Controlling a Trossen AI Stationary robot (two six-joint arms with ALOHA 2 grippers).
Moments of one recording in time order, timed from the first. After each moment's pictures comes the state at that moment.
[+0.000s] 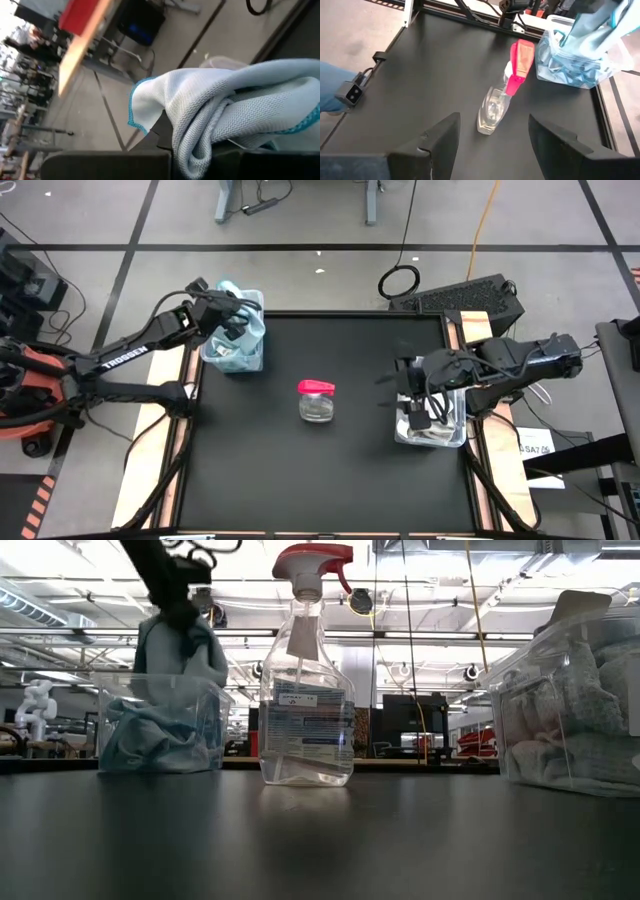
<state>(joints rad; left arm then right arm) 0.55 1.03 1.04 -0.69 -0.72 0.40 0.25 1.20 1.45 -0.87 0.16 -0.06</state>
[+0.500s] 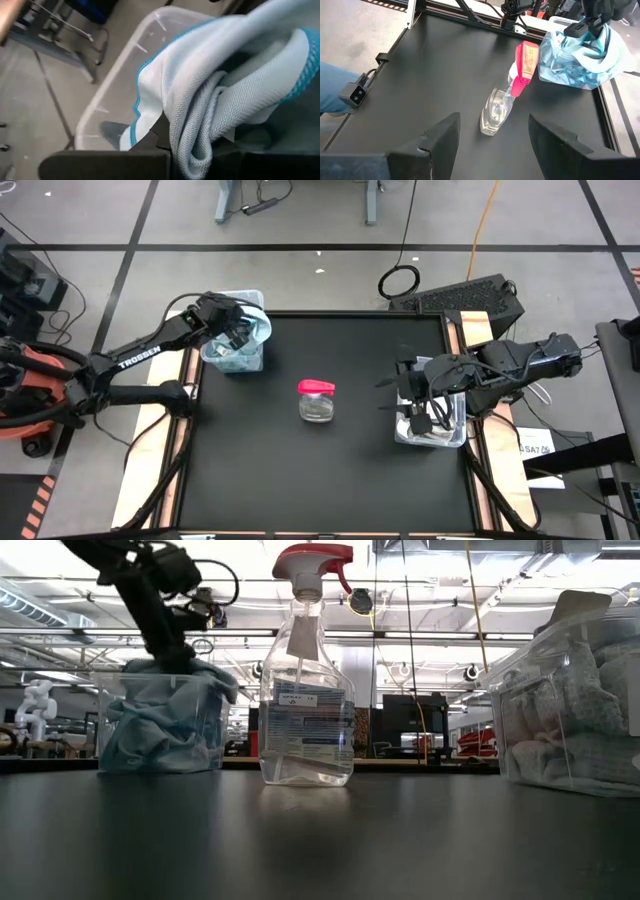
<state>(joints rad) 0.74 1.05 0.81 -0.54 -0.39 0.35 0.28 1.20 1.45 -0.87 0.19 -0.03</state>
